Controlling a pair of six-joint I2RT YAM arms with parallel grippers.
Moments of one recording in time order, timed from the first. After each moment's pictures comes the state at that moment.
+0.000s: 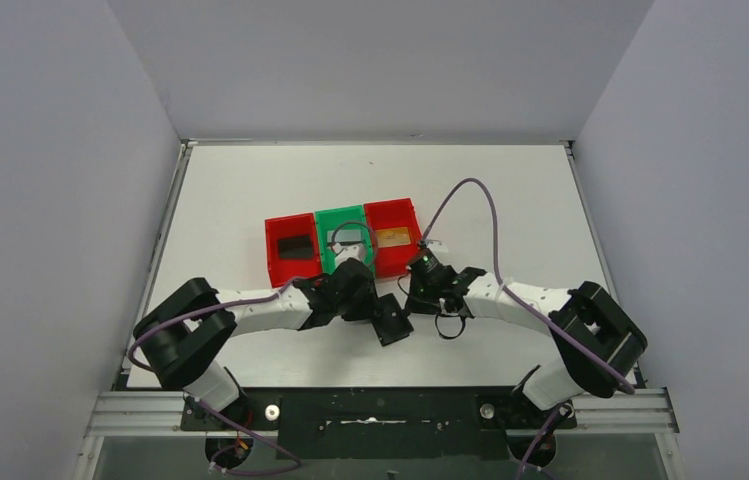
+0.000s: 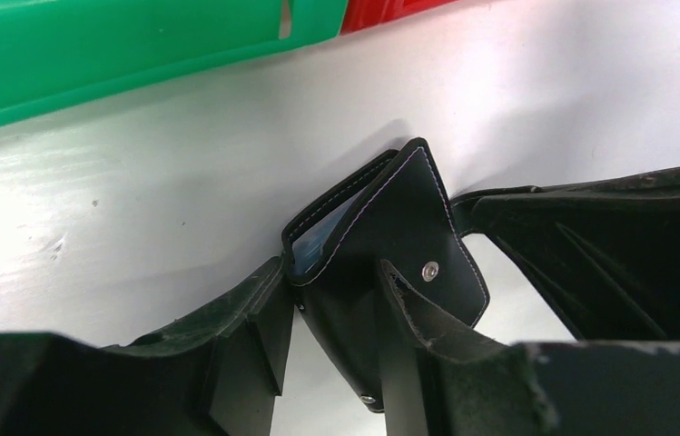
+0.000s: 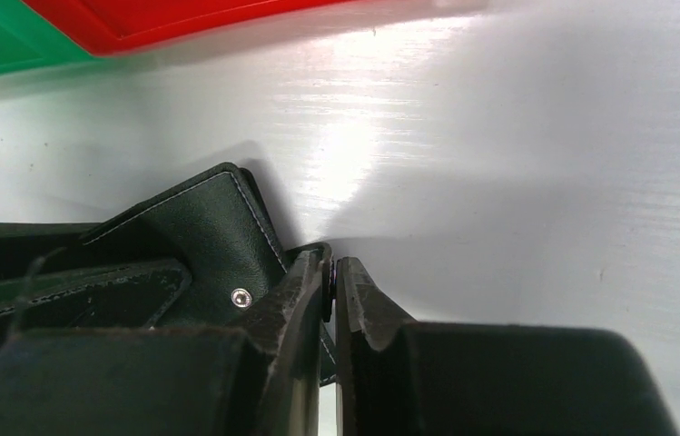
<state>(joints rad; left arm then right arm) -0.91 1.59 0.73 -0.01 -0.12 -0.93 0.77 1.49 0.74 -0.29 0.13 0.76</state>
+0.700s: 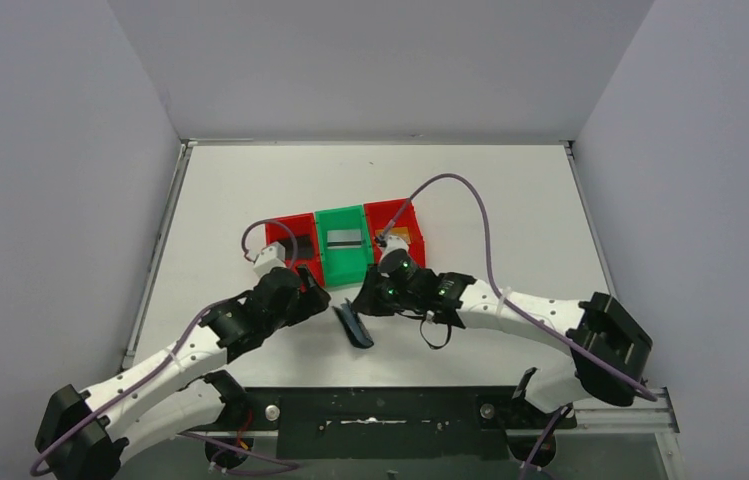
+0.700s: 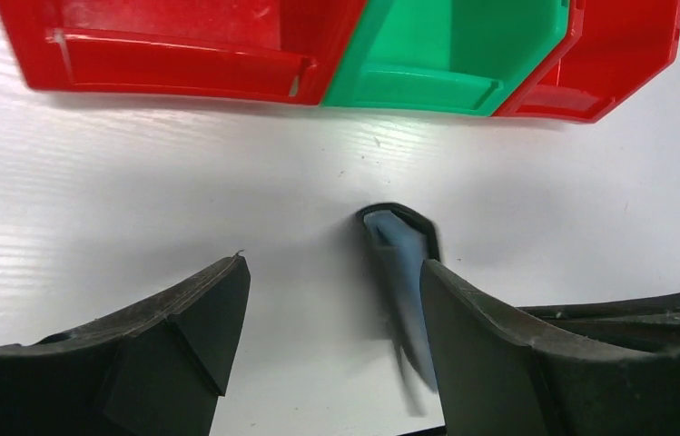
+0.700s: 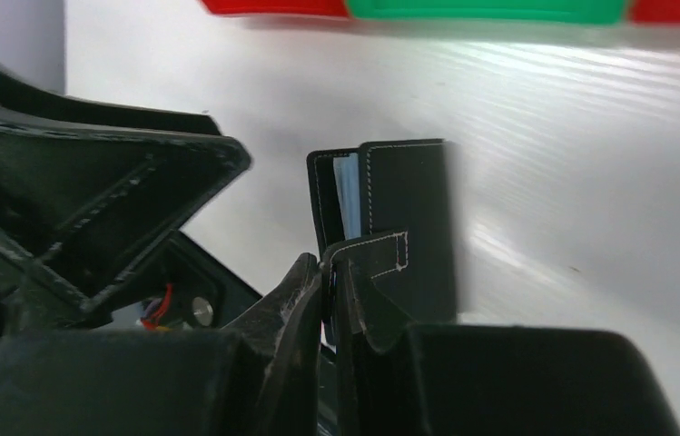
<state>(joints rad) -0.77 0.92 0.54 -0.40 -0.31 -1.01 0.97 1.39 0.85 -0.18 -0.01 0.86</state>
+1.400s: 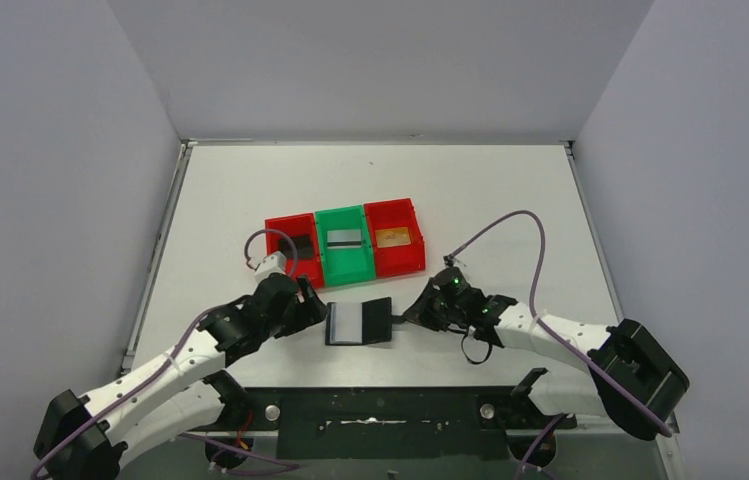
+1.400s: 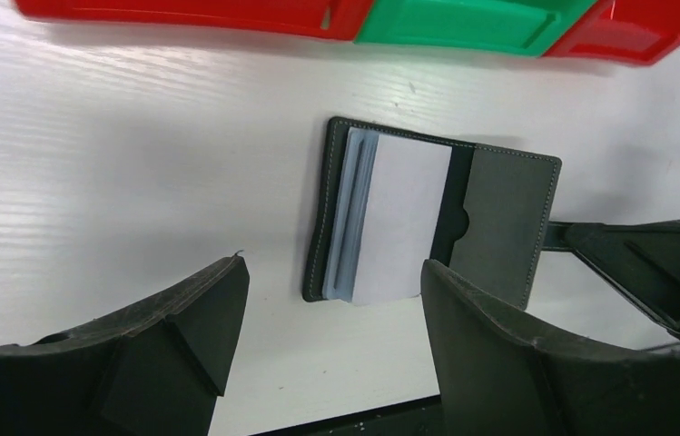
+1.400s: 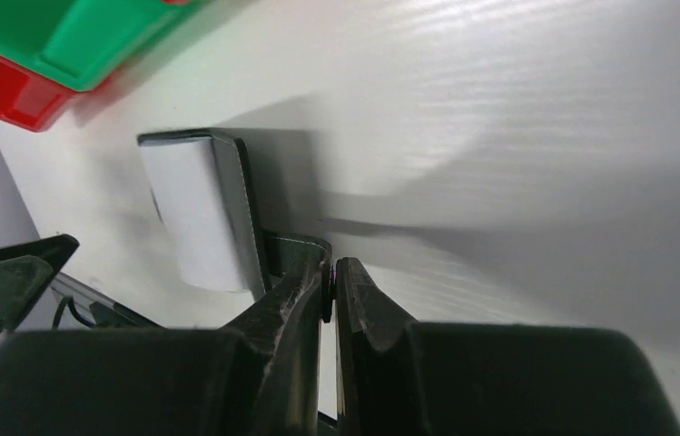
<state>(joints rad) -0.75 0.82 0.50 -0.51 -0.26 -1.02 0.76 1.25 0.52 -0.08 -0.03 1.07</state>
